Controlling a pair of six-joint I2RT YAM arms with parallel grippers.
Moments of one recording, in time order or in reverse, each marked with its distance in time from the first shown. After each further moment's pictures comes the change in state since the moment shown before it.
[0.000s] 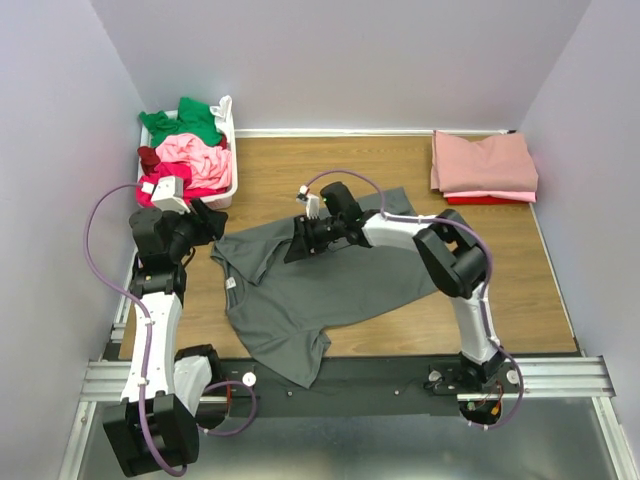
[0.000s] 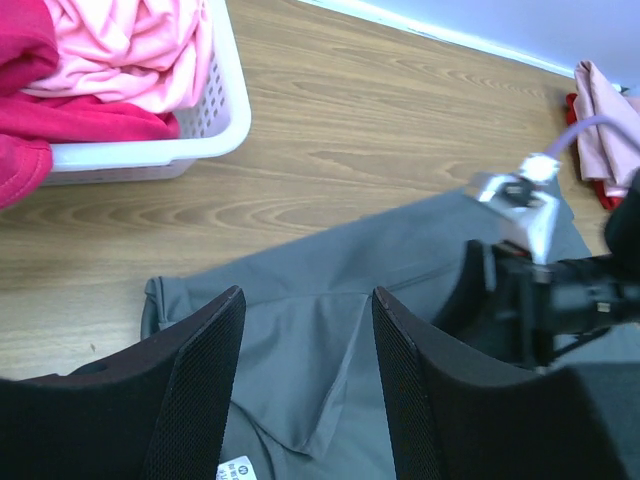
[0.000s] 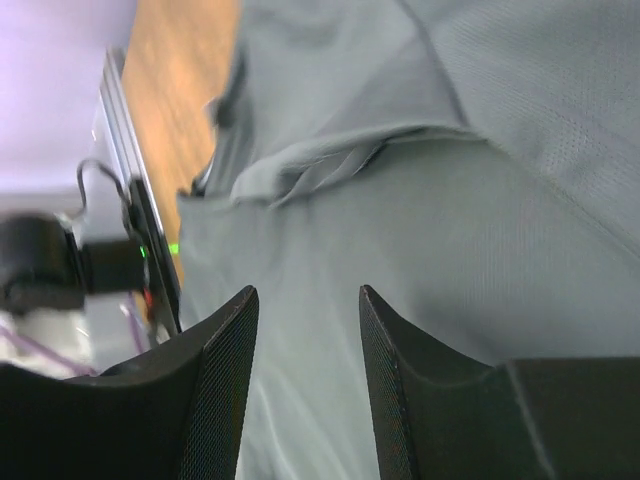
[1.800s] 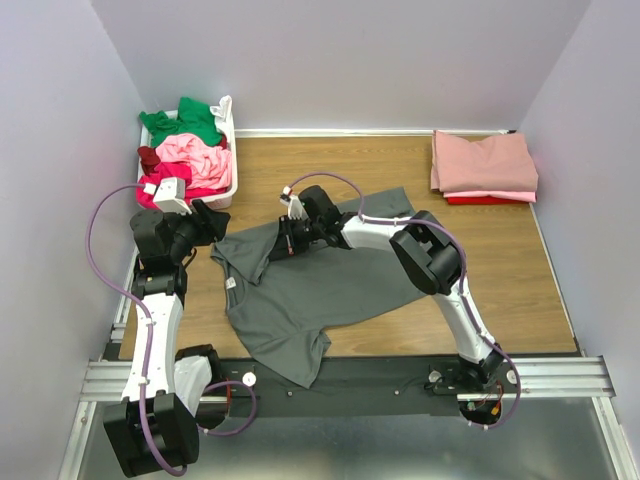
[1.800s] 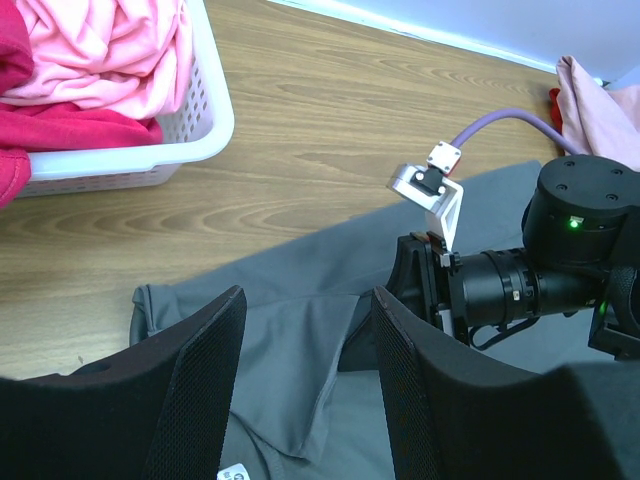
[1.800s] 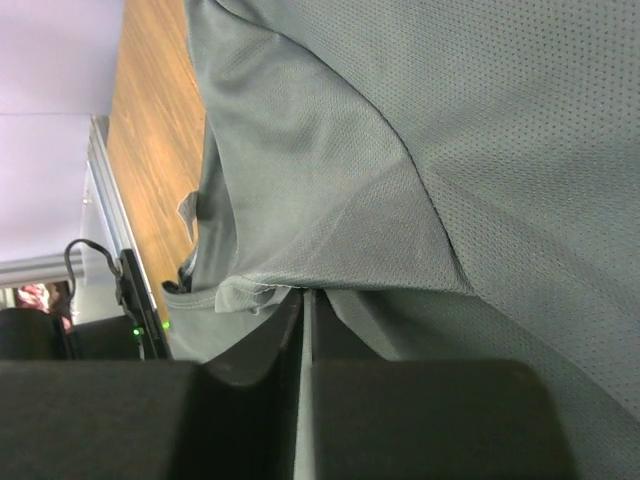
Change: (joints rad) left arm 0.000 -0.002 -0.025 0.044 0.039 0.001; right arm 0.077 0.190 0.196 0.039 0.125 0.155
